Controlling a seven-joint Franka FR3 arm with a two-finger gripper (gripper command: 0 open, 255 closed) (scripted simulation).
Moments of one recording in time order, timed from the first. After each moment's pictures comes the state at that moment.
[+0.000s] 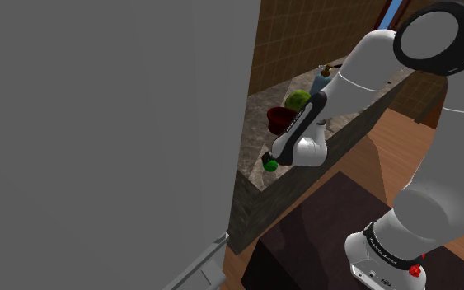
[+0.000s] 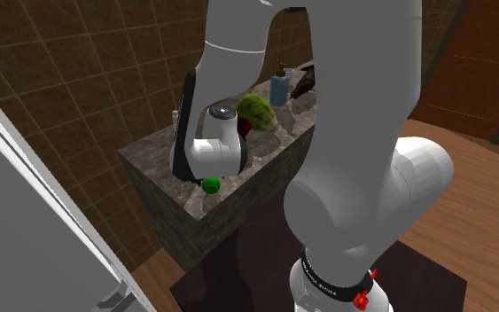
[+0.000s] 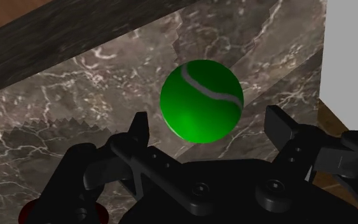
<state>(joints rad) -0.35 0.45 0.33 -2.65 0.48 3.43 -0.28</state>
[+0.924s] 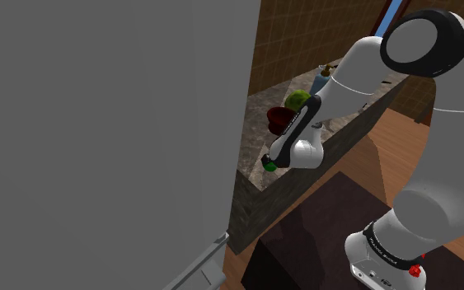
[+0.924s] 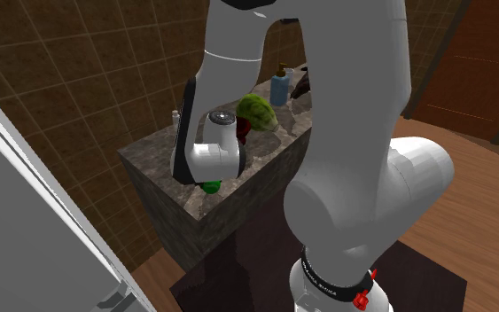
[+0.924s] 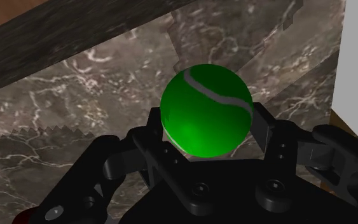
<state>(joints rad) -0.35 0.52 0.32 -2.60 0.47 3.47 -0.28</state>
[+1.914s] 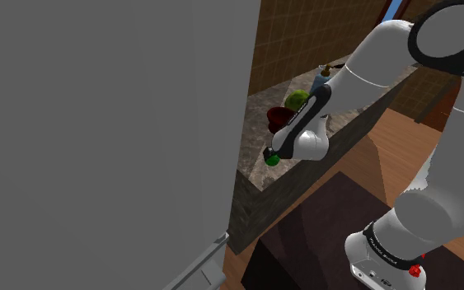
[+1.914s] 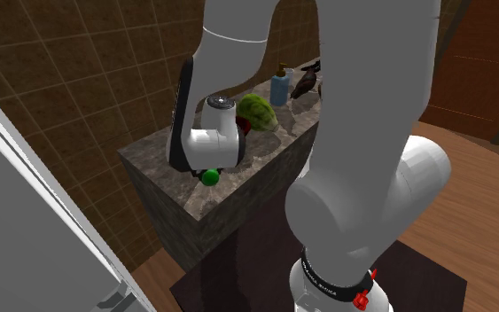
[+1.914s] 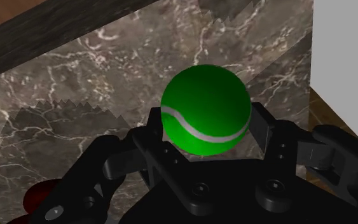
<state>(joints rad) -0.30 0.36 0.29 -2.65 0.51 3.35 -0.28</state>
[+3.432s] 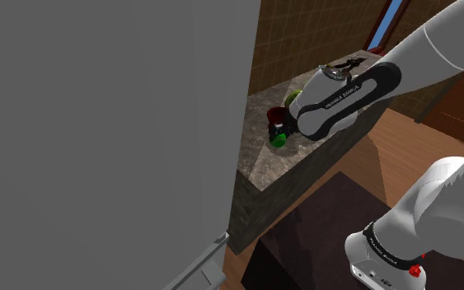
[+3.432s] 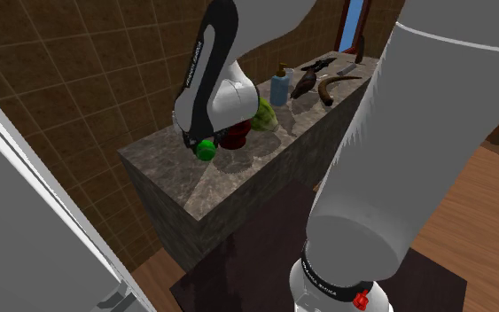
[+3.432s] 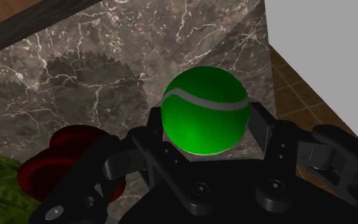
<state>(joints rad) 0.15 -0.07 -0.26 -2.73 0.01 2.99 0.15</state>
